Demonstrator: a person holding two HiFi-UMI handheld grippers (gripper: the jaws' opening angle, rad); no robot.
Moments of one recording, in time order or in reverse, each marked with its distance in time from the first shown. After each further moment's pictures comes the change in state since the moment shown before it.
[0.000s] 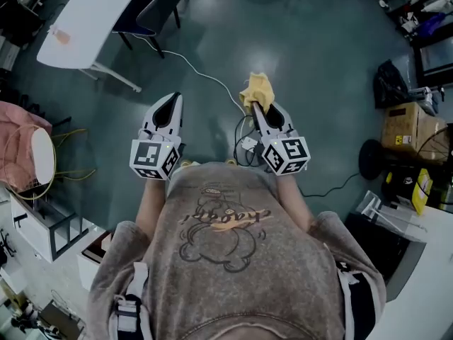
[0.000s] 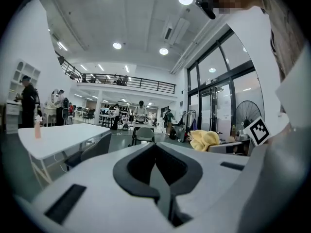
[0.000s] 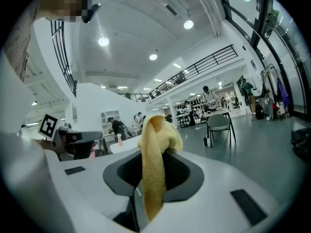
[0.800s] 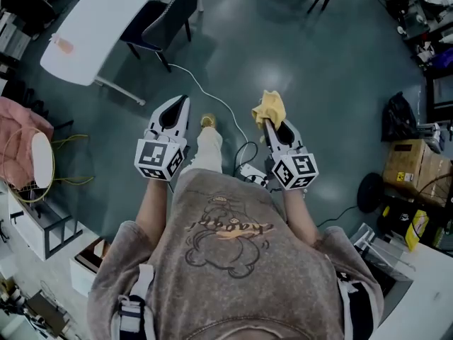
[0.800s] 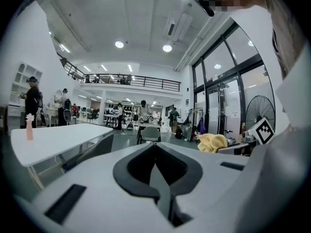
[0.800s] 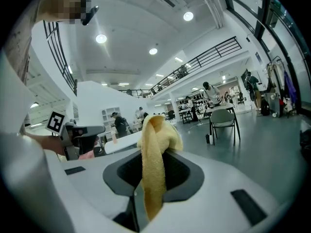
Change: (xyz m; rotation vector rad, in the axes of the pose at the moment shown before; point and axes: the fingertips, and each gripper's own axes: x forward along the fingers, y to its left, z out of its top) left arm 0.126 0.057 0.002 0.004 0.014 0.056; right arm 0.093 -0.094 0.004 0.009 0.057 0.045
